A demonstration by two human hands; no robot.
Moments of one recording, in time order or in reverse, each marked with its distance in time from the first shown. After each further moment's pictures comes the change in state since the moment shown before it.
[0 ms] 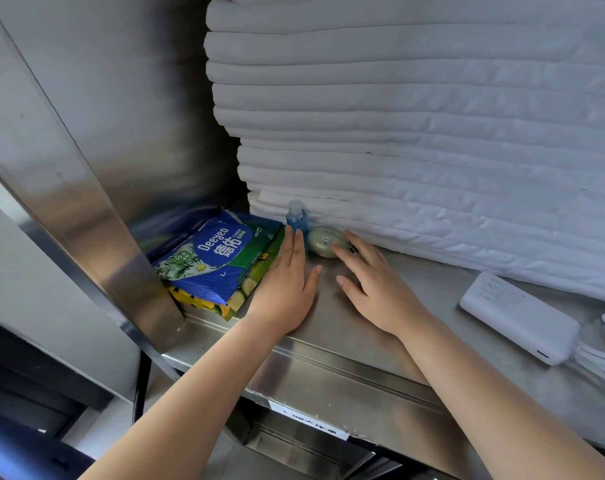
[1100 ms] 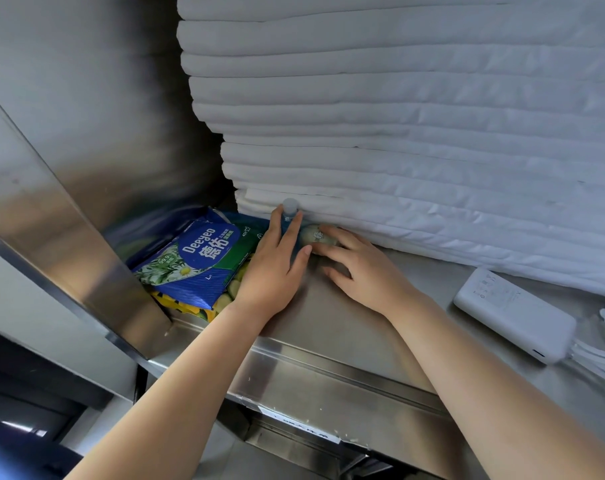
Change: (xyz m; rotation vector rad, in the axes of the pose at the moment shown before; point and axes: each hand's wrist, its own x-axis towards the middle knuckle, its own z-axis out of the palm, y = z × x) left_hand 0.025 -0.003 -0.005 -0.074 0.081 0.066; right_hand 0.028 0.016 -0.002 -0.021 -0.049 -0.124
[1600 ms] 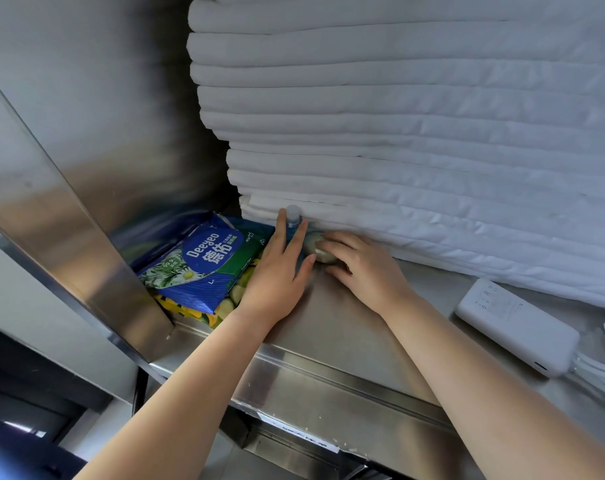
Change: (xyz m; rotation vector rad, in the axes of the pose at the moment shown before) left_hand 0.000 -0.001 0.005 0.027 -0.003 0.009; right_hand 0.007 -0.001 -0.004 -0.078 0.093 0.025
